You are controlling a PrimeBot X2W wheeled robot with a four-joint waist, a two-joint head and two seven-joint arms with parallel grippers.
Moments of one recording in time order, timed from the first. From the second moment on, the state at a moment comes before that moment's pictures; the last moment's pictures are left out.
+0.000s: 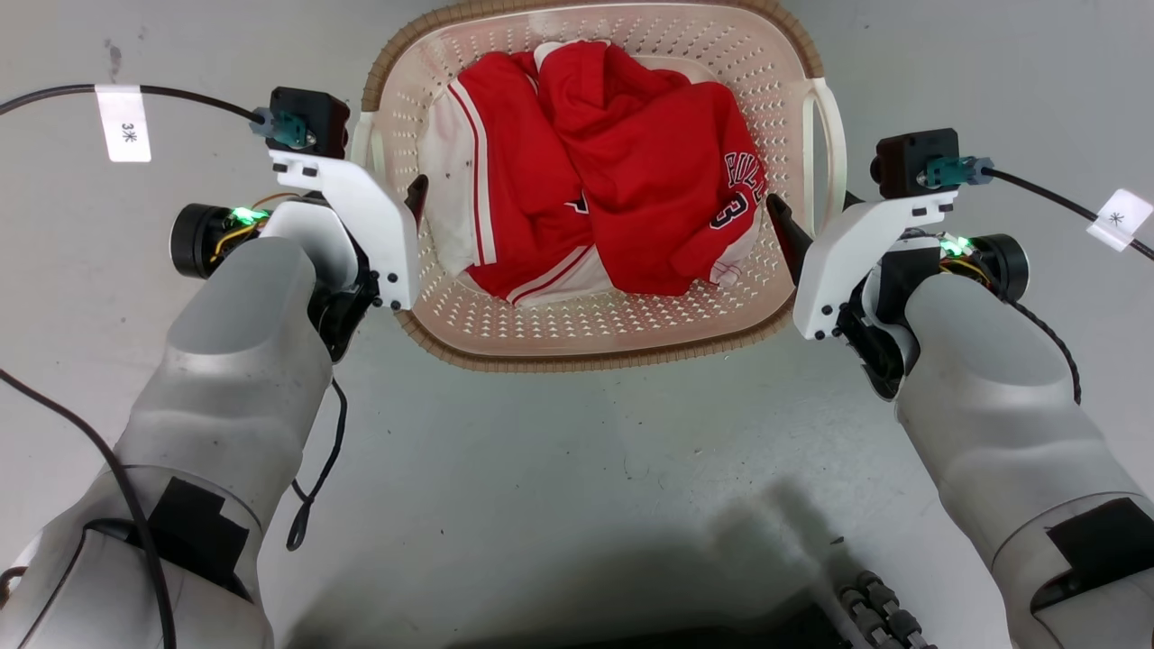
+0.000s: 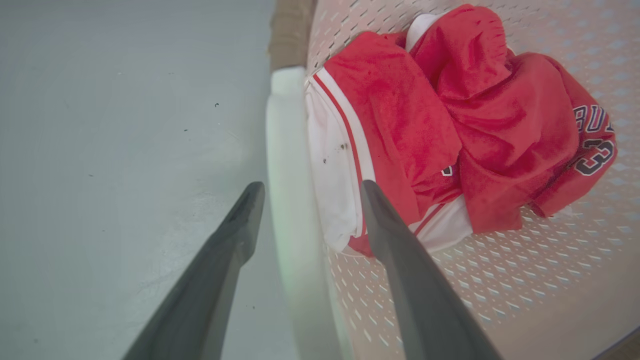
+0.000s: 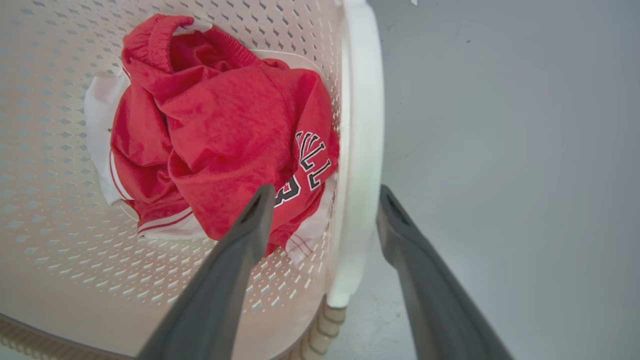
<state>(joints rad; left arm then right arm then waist) -1.12 0.21 -0.69 1.22 -0.72 -0.13 0.05 -1.02 -0.05 0.37 1.25 0.44 0.13 -0.08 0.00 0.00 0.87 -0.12</state>
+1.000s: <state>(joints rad) -1.05 0.19 -0.78 1.23 -0.91 -0.12 0.24 -0.95 -0.07 0.61 1.21 0.70 0.12 0.20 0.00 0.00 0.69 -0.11</state>
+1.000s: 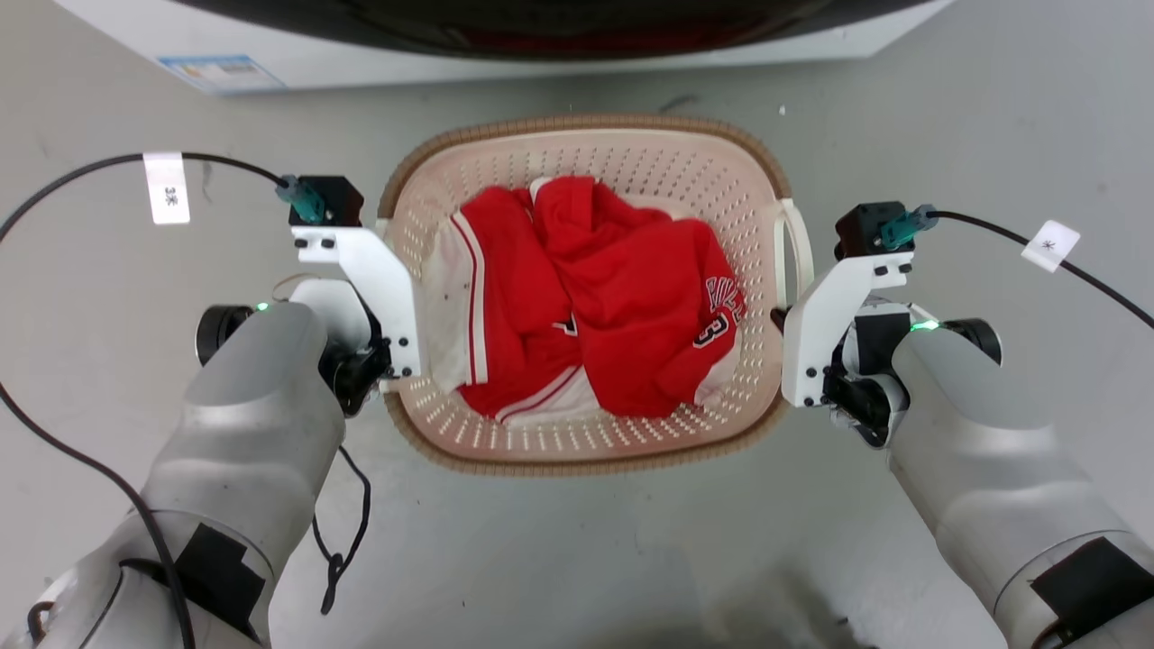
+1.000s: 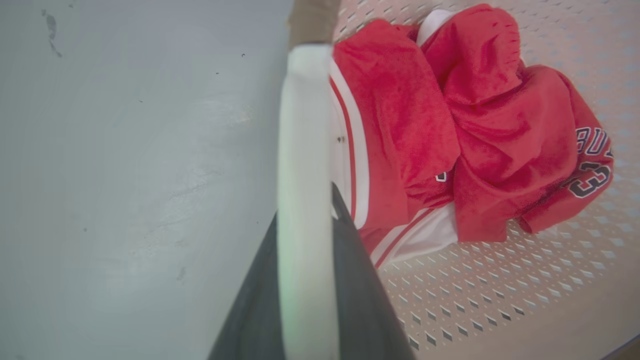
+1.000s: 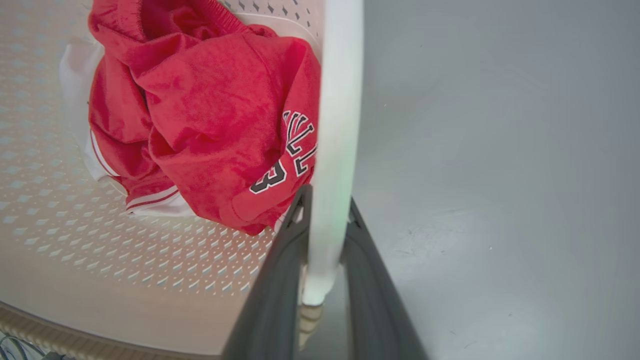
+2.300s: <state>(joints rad) -0.71 0.16 -0.86 1.27 -1.10 -0.12 0.54 -0.71 -0.08 0.77 1.26 0.97 0.12 0.69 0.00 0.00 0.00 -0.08</state>
